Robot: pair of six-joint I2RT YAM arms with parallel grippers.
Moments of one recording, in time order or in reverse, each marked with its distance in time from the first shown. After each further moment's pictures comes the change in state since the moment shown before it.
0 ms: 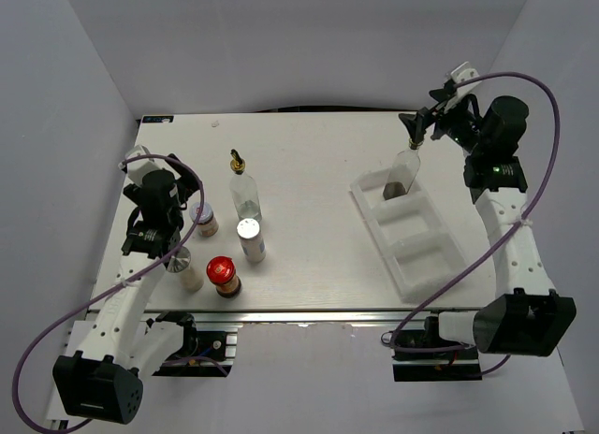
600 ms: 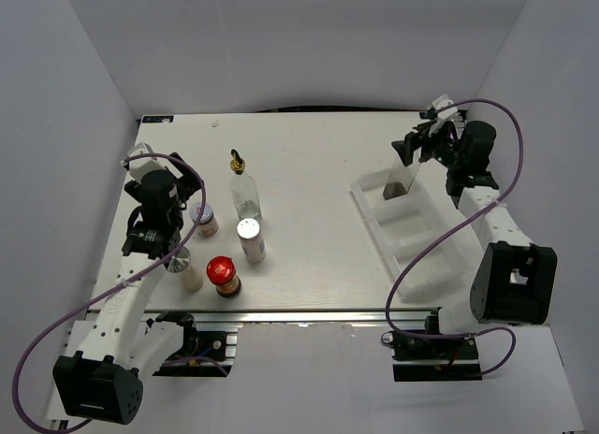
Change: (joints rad) left arm 0.000 -0.002 -0.005 0.038 0.035 0.042; right arm -0.026 0.166 -0.266 0.261 -0.009 0.004
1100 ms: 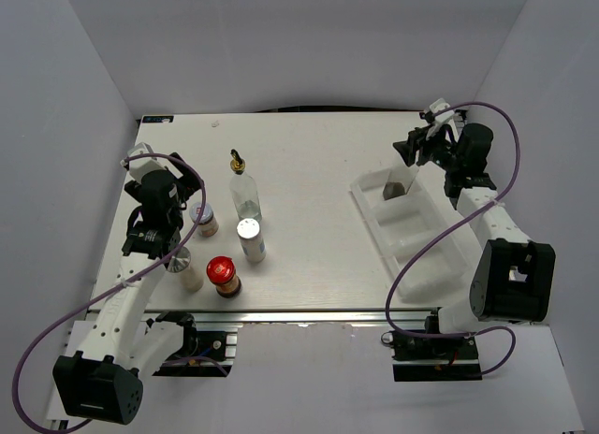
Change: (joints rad) left arm 0.000 0.000 0.000 0.000 0.000 0.000; right arm 0.003 0.012 -0.011 0.003 -0.035 0.012
